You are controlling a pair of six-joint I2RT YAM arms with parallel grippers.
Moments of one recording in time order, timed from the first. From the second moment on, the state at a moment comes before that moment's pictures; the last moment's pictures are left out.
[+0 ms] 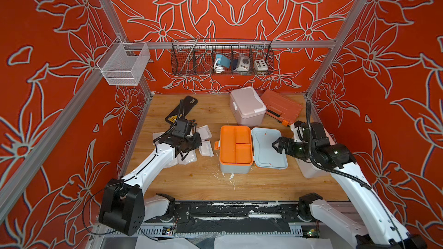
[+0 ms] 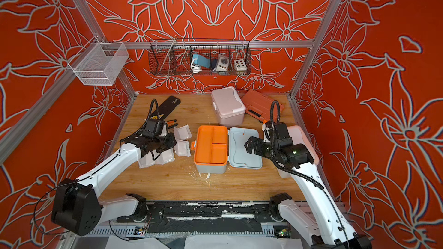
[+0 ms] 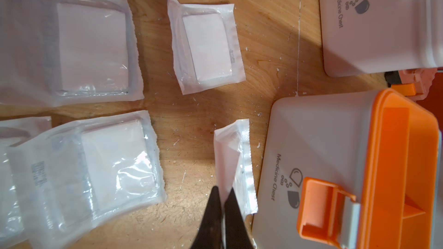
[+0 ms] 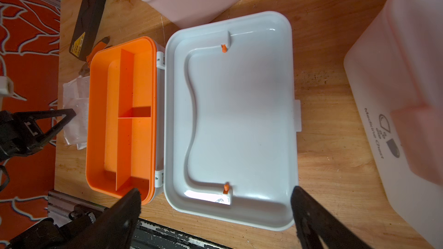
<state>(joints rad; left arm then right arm) -0.24 1.26 0.83 -0.53 0.16 -0.63 0.29 0.89 0.98 -1.00 -0.22 0.49</state>
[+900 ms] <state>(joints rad) -0.24 1.46 0.81 -0.41 0.13 -0.62 0.29 0.89 0.96 -1.00 -0.21 0.48</state>
